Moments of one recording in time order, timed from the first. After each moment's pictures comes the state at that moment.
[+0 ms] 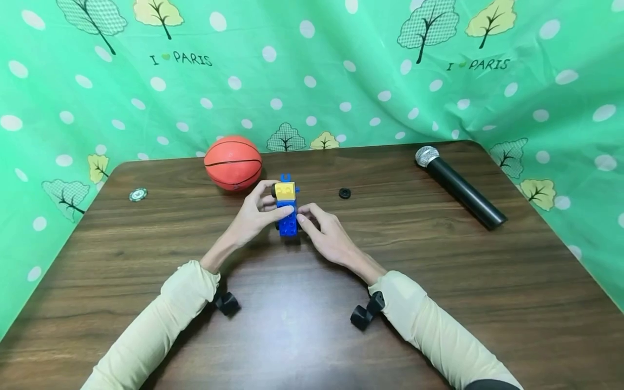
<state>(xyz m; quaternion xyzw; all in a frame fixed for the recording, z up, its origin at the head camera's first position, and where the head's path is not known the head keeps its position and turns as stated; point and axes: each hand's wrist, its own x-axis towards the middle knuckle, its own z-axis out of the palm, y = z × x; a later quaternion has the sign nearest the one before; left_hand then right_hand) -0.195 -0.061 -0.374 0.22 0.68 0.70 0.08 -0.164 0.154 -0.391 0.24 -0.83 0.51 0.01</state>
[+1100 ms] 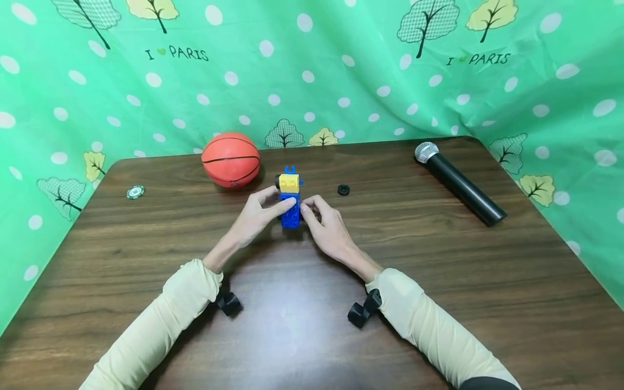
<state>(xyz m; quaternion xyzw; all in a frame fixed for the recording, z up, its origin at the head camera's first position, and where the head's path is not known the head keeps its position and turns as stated) -0.193 -0.052 -0.374 0.19 0.72 0.67 0.08 -0.165 0.150 -0.391 0.18 -0.83 0.52 0.06</state>
